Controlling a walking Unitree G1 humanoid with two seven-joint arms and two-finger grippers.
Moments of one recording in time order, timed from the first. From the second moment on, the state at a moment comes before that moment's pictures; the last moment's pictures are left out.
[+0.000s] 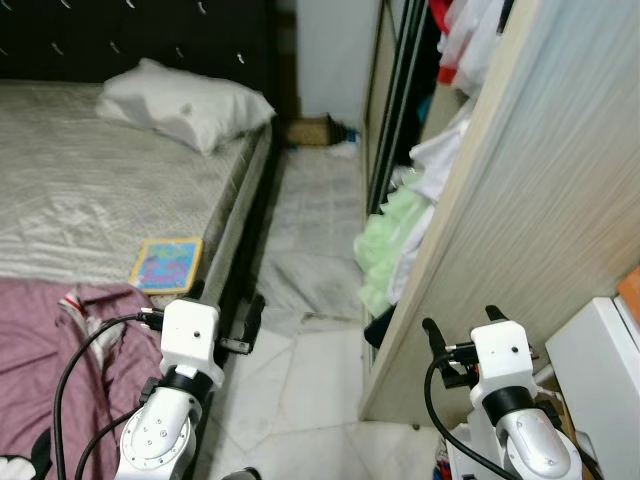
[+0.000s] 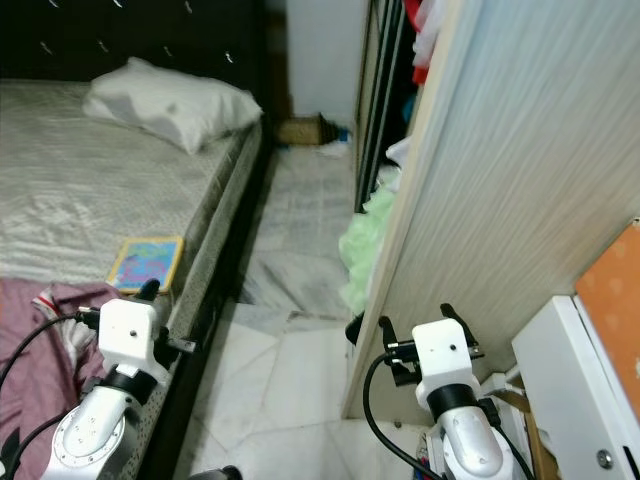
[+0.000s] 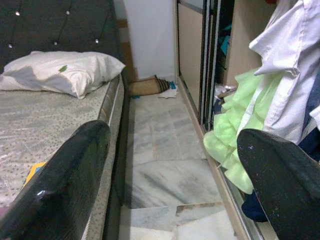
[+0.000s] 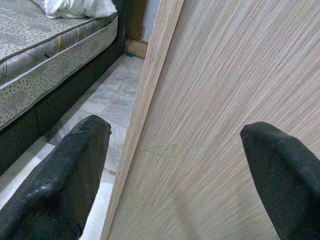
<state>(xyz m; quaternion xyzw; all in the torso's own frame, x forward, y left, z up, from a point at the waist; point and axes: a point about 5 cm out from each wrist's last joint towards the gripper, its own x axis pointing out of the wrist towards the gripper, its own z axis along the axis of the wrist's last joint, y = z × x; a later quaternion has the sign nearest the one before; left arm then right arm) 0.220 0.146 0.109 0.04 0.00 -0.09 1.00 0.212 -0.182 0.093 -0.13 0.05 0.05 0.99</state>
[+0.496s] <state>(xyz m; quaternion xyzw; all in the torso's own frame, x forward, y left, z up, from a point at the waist) 0.222 0.142 0.110 0.03 -0.01 -0.10 0.99 0.213 -0.183 0.094 -0.14 0.05 0.05 0.99</state>
